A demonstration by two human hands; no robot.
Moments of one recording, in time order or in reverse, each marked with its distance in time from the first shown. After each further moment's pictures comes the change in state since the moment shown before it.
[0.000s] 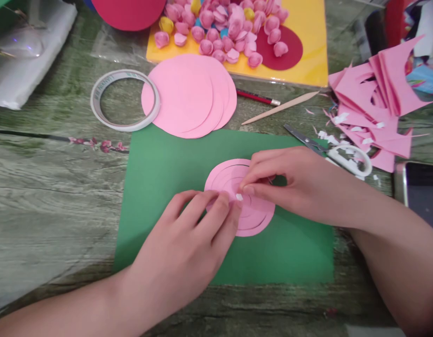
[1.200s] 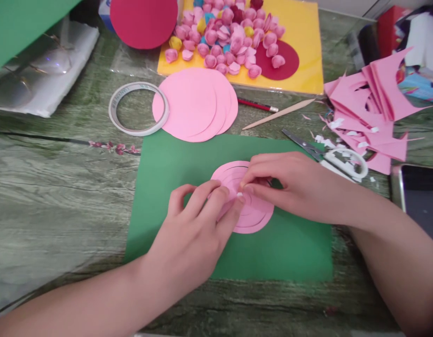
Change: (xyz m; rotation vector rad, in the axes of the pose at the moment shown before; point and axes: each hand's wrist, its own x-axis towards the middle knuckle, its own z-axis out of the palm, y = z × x) left_hand 0.002 0.005 0.000 0.037 -0.015 -0.112; right_hand -0.002 0.001 -0.001 -0.102 -0.016 -0.093
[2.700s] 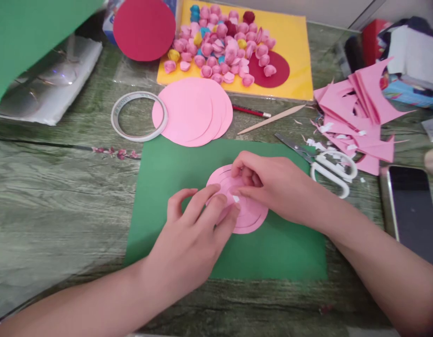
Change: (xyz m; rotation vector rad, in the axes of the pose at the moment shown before) left_hand -0.003 0.002 0.002 -0.029 0.047 0.005; right_hand 0.002 -0.001 0.016 0.049 0.176 0.121
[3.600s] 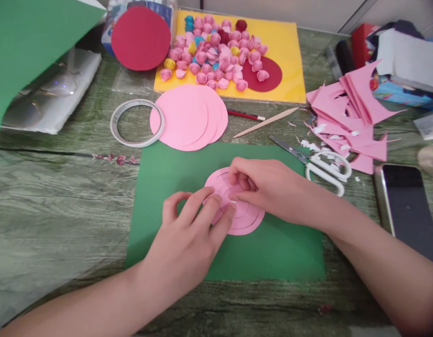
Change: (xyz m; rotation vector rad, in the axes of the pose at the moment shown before) left_hand 0.002 -0.002 -0.004 0.077 -0.028 0.019; right_hand 0.001 0.004 -0.001 -0.016 -0.057 -0.073
